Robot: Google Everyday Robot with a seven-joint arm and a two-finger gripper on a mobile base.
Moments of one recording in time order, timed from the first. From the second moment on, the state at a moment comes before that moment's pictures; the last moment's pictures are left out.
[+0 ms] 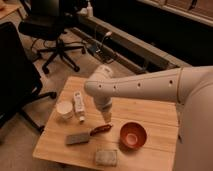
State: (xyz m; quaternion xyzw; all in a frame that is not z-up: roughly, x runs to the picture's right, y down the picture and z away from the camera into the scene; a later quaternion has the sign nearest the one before) arm 0.000 0.133 0.743 -0.30 -0.02 -0.15 0.94
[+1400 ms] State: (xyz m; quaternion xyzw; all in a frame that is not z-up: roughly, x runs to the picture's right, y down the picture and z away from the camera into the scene) arm -0.010 0.224 0.787 -0.39 -0.13 -0.12 0.90
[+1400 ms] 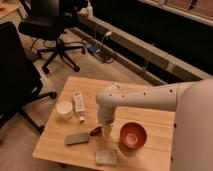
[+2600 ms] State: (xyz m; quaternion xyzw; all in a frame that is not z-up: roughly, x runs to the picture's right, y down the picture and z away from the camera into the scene) arm -0.015 0.220 0.825 -0.39 -0.09 -0.15 0.91
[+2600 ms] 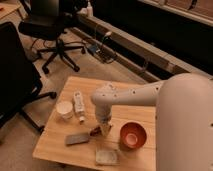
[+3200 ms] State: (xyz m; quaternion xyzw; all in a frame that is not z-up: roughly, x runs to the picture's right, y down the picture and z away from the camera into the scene) arm -0.017 0.220 0.830 -0.39 -0.08 -0.14 0.90
